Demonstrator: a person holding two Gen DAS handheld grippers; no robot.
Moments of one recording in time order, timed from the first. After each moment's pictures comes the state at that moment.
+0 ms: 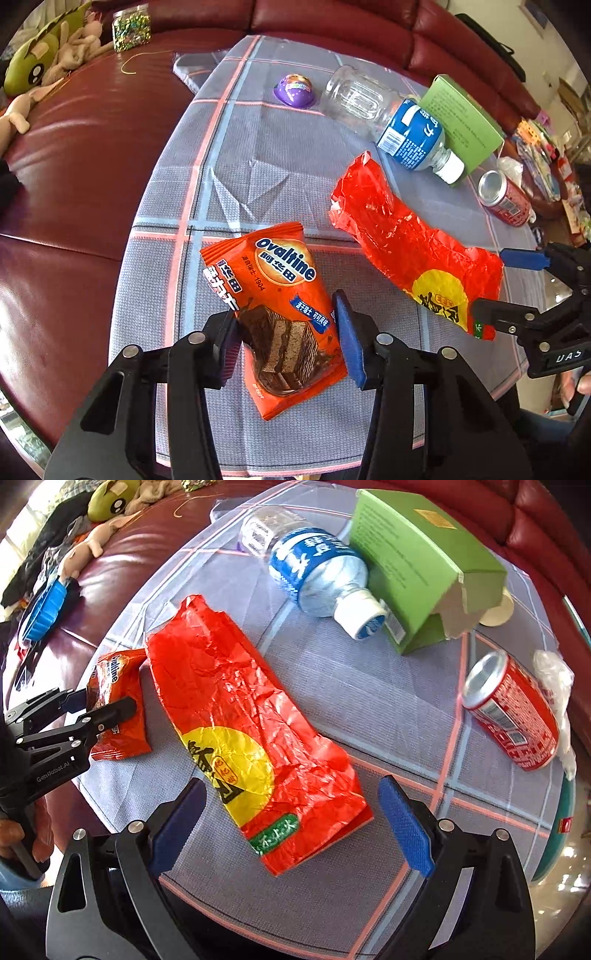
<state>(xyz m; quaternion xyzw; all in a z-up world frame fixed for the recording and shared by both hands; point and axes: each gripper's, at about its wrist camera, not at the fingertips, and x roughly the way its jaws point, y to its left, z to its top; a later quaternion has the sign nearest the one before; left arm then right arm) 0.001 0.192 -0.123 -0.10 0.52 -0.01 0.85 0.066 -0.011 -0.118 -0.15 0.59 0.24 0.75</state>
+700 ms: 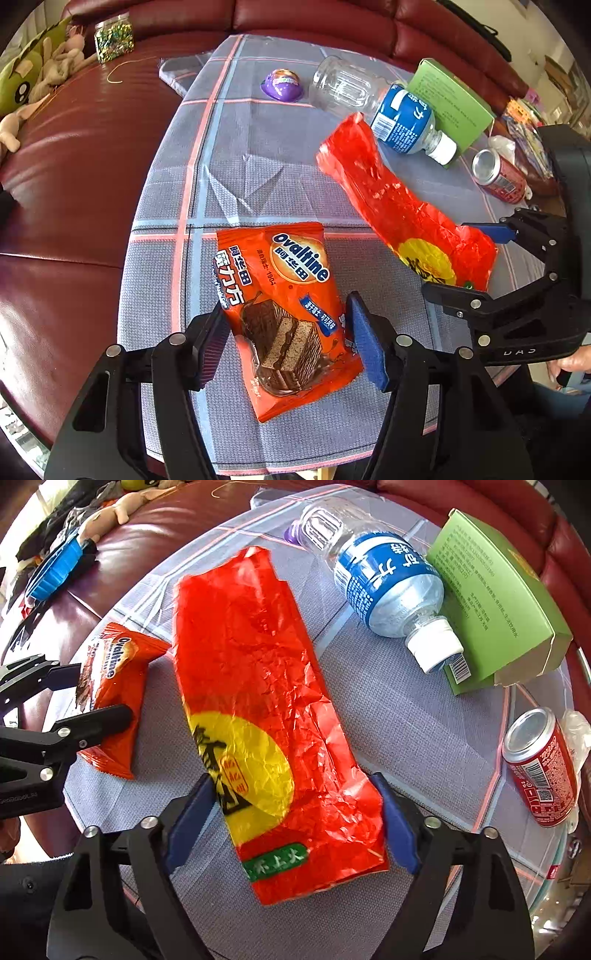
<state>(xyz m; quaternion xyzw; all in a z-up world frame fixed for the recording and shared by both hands) -0.001 0.189 -0.126 -0.07 0.53 -0.03 0.85 0.062 0.020 -0.138 -0.21 0.56 0.28 0.76</state>
